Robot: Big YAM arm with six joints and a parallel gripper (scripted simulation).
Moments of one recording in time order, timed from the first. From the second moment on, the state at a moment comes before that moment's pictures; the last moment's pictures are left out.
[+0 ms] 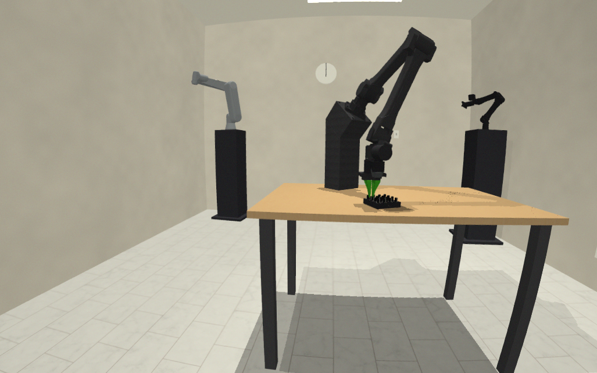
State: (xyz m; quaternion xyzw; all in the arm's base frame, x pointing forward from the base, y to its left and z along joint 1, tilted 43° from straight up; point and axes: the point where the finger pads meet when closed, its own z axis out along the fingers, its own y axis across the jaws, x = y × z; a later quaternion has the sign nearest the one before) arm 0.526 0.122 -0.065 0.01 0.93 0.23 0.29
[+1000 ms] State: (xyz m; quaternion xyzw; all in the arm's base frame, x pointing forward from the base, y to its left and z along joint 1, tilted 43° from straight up) arm 0.527 0.124 -0.063 0.31 0.87 0.32 0.19
